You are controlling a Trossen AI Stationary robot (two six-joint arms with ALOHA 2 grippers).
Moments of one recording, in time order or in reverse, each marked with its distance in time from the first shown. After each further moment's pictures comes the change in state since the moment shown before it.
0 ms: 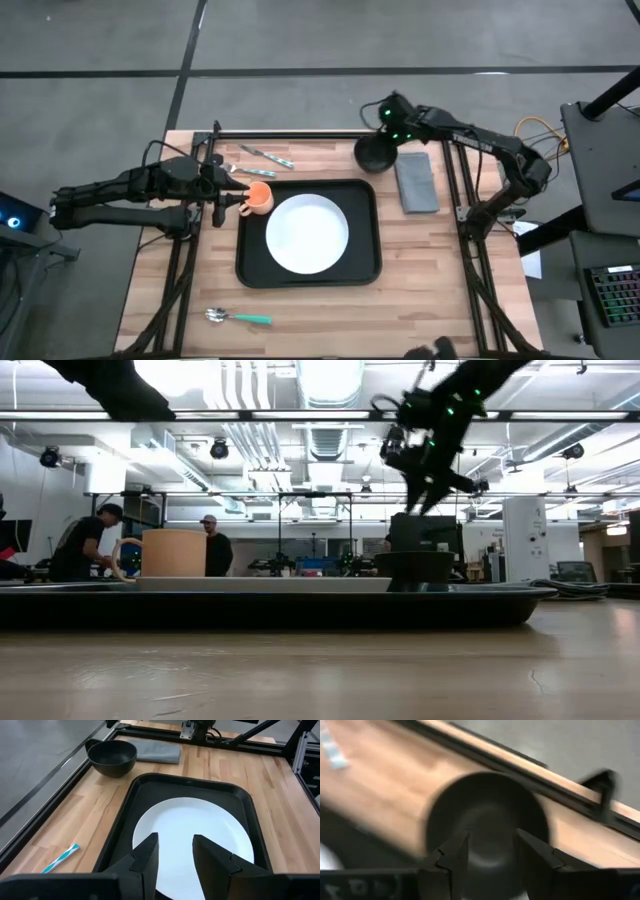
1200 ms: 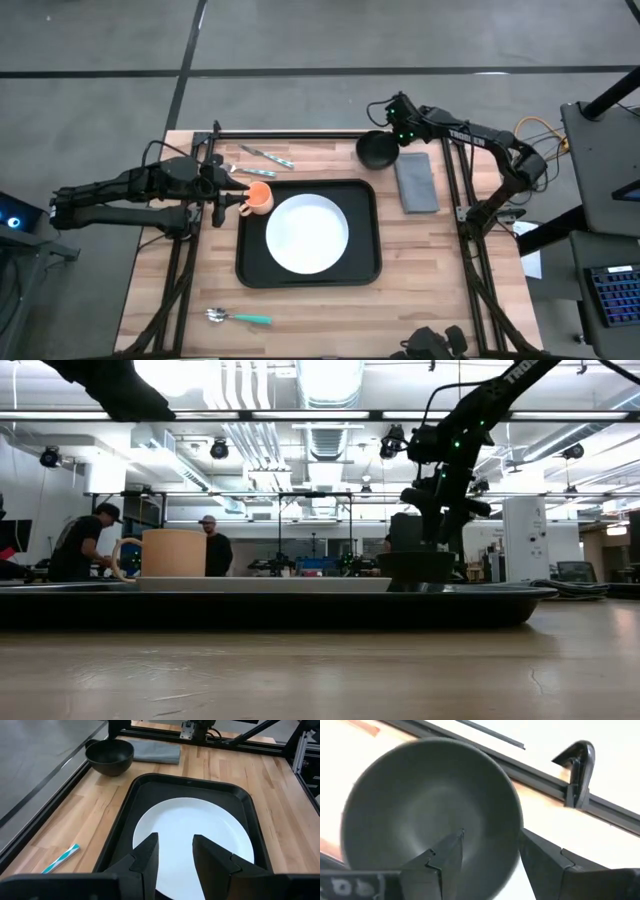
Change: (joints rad) left arm 0.000 0.000 -0.001 0.001 0.000 0.002; right arm -0.119 0.061 -0.094 0.058 0.003 -0.066
